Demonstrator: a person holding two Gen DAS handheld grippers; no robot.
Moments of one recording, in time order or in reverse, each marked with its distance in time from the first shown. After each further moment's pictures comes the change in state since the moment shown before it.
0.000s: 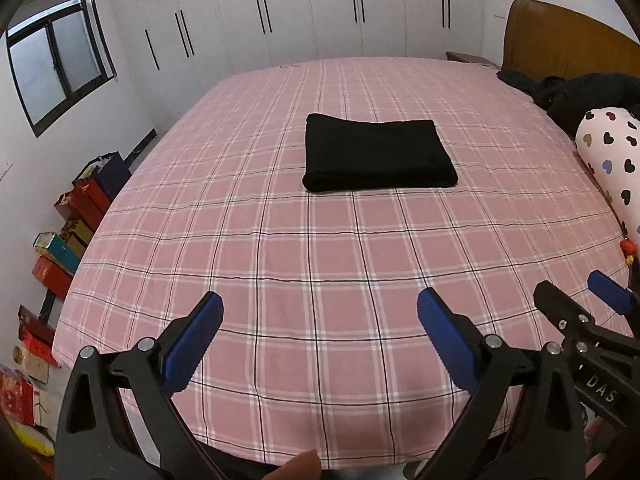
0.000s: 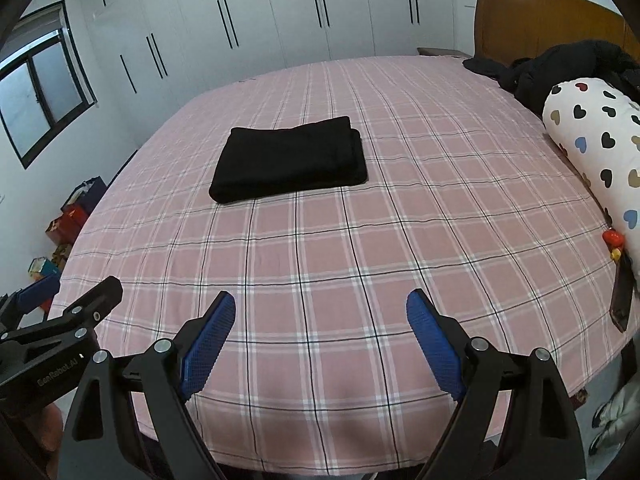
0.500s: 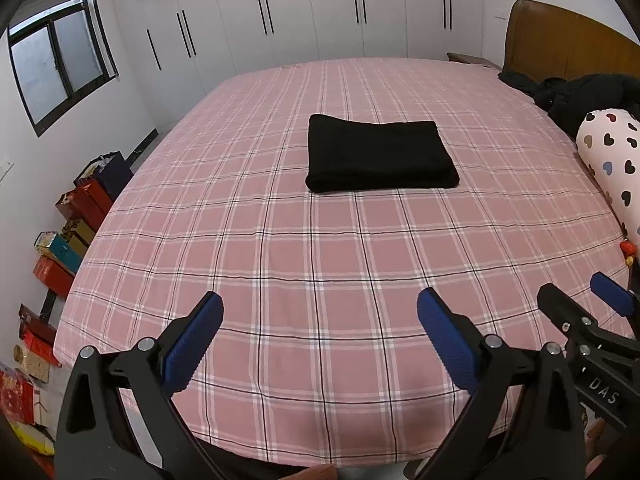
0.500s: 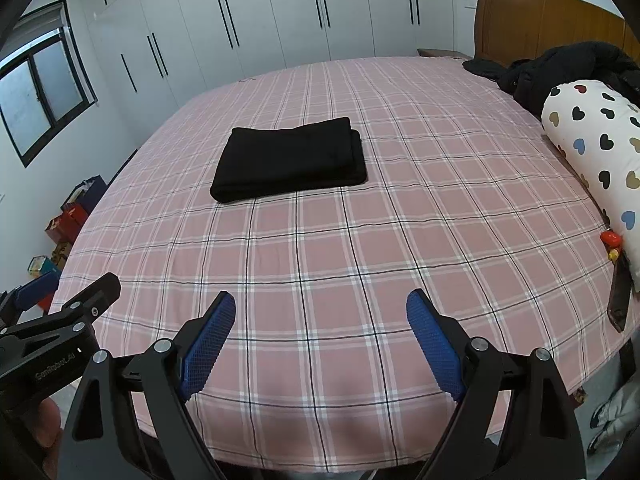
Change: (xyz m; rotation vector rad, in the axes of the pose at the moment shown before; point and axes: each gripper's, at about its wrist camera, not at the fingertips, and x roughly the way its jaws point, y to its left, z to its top) left arm -0.003 0.003 -0.001 0.000 -0.001 0.011; right arm -0.003 0.004 -0.002 0.002 0.000 -0.009
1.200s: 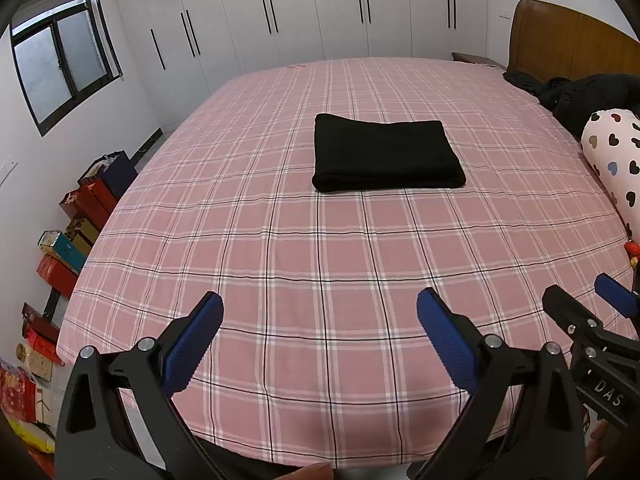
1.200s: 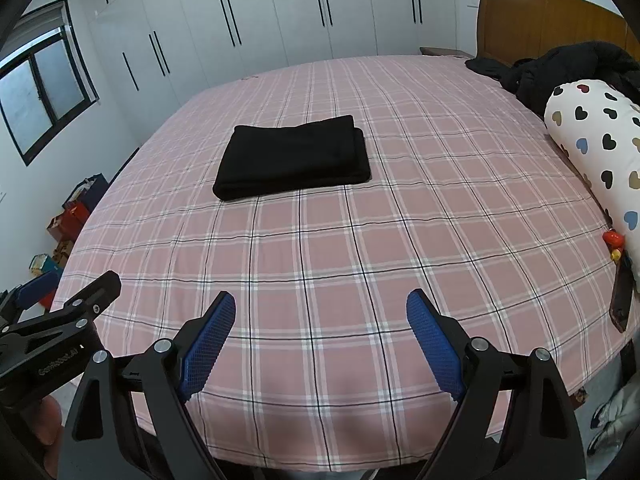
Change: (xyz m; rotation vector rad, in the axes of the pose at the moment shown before) left arm 0.002 0.003 -0.001 -0.002 0.002 0.010; right arm -0.003 0.002 -0.001 -0.004 0.006 0.010
